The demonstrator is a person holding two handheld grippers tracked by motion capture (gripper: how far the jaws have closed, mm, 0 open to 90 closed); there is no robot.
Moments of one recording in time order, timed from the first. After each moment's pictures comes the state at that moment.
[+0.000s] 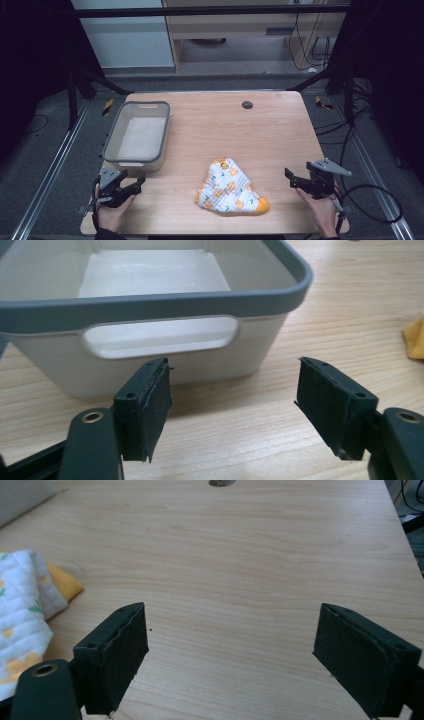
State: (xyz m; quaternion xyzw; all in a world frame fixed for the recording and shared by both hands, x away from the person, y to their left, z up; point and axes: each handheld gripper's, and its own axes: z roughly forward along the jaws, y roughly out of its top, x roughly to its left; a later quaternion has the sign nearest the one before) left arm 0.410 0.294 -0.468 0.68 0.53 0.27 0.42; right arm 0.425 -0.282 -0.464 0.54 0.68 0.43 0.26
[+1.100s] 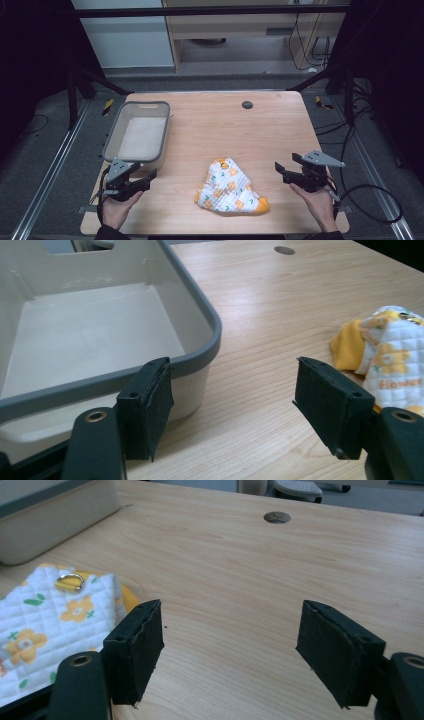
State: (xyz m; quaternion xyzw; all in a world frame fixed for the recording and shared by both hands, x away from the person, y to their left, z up) left arm 0.418 0.266 -0.433 0.72 0.46 0.24 0.45; right arm 0.431 -0.254 -0.430 0.46 0.72 0.46 0.24
